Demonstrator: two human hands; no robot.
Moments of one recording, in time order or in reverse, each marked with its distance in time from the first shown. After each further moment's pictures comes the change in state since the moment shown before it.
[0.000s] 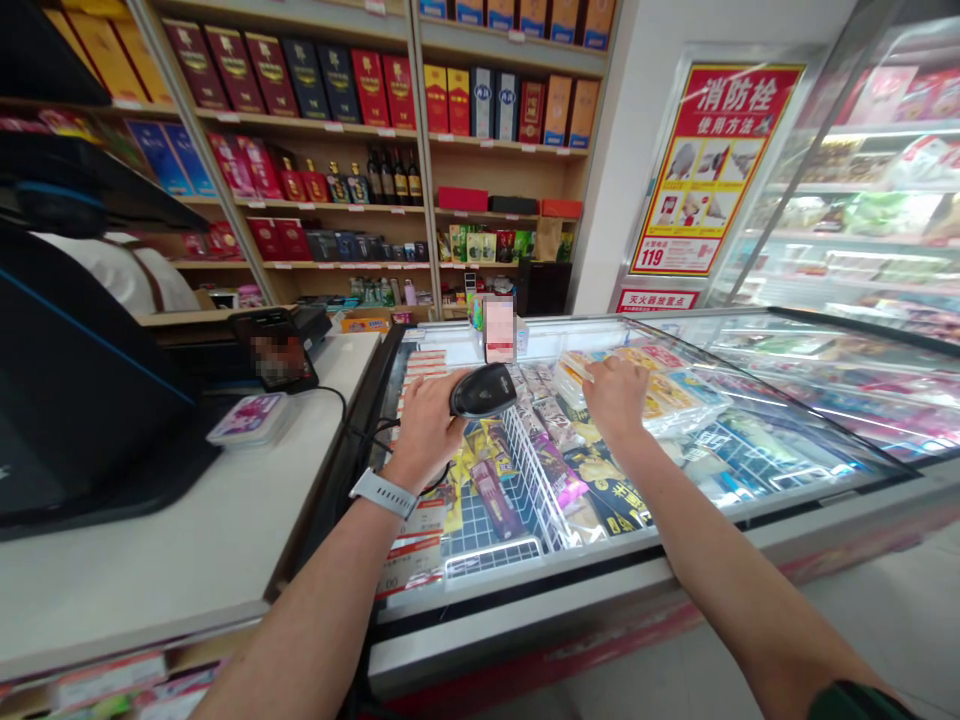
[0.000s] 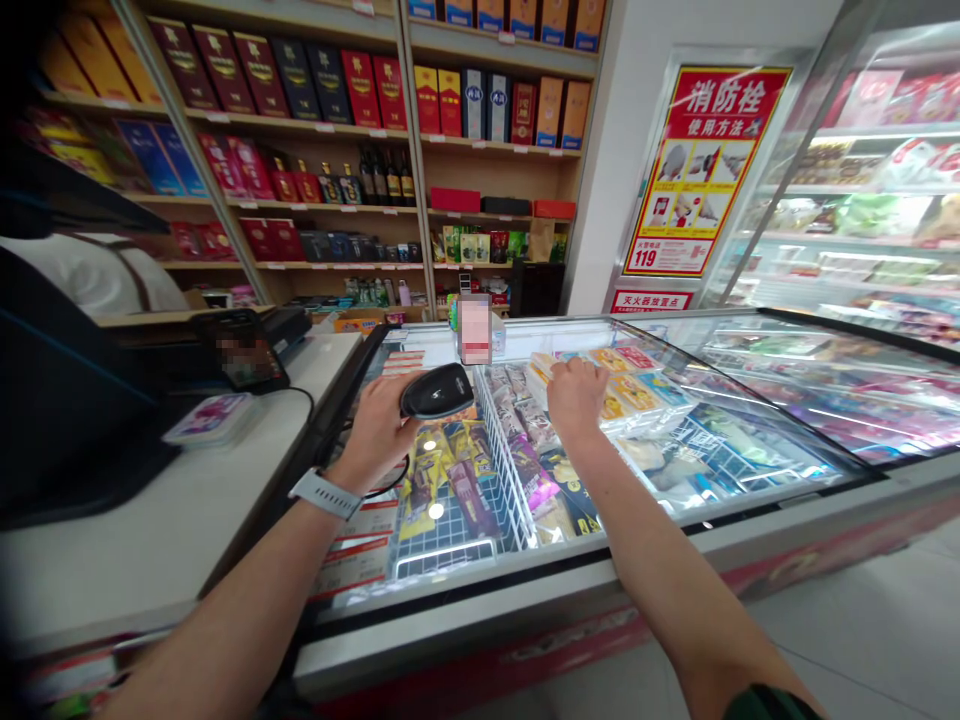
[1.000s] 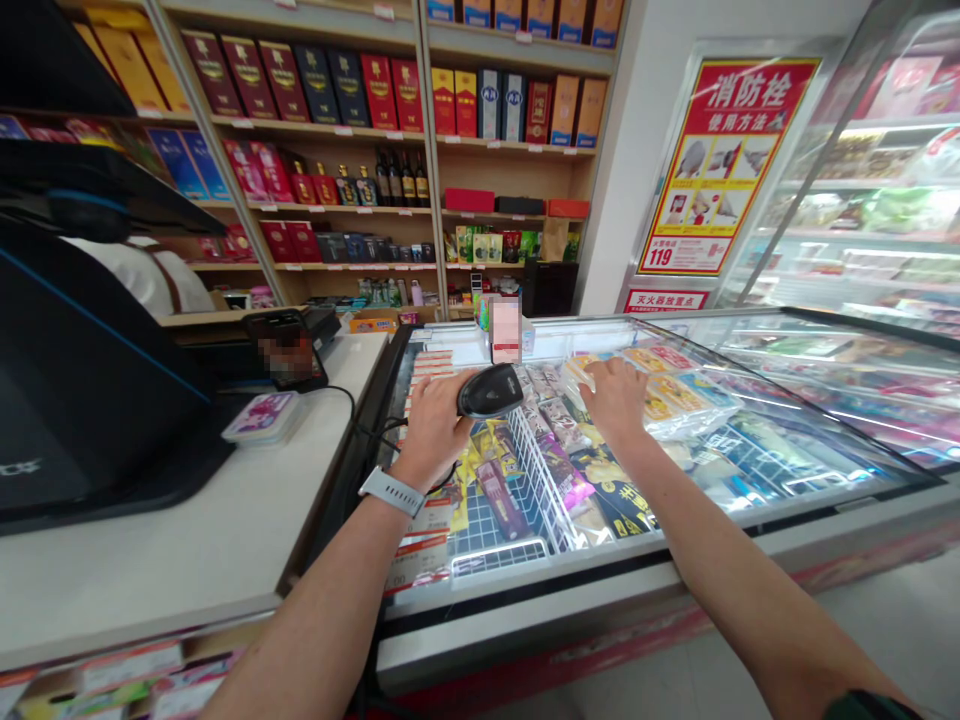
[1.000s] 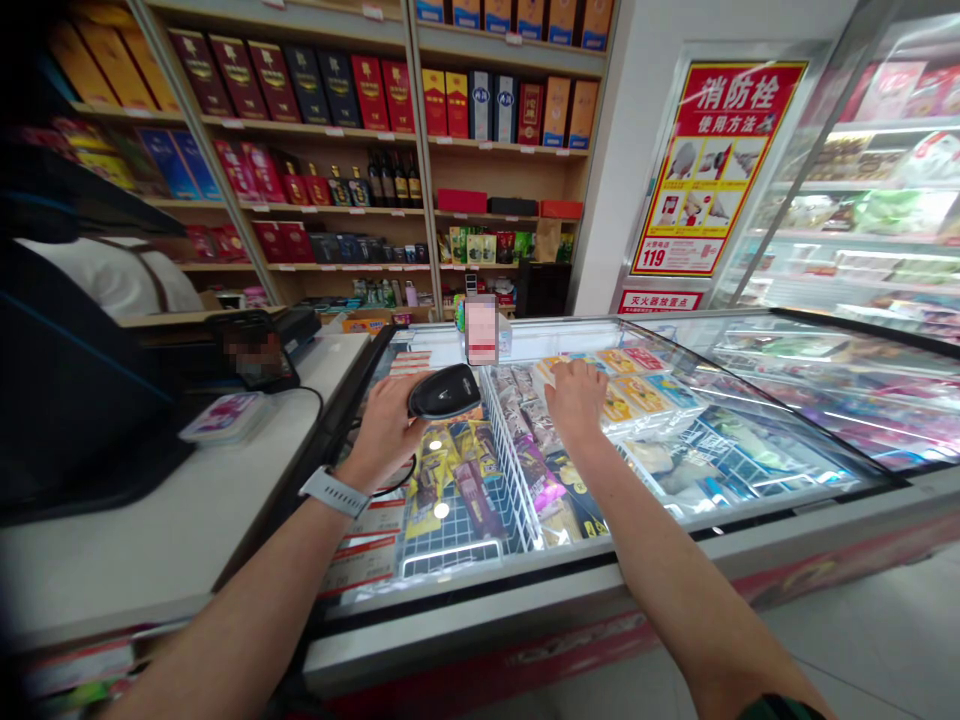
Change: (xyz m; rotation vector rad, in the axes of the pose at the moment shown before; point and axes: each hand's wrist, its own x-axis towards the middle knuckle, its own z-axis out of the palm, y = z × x) left_hand 0.000 0.001 -0.001 -0.002 -0.002 -0.001; right_hand -0.005 -0.007 0.006 0.039 0.016 0.006
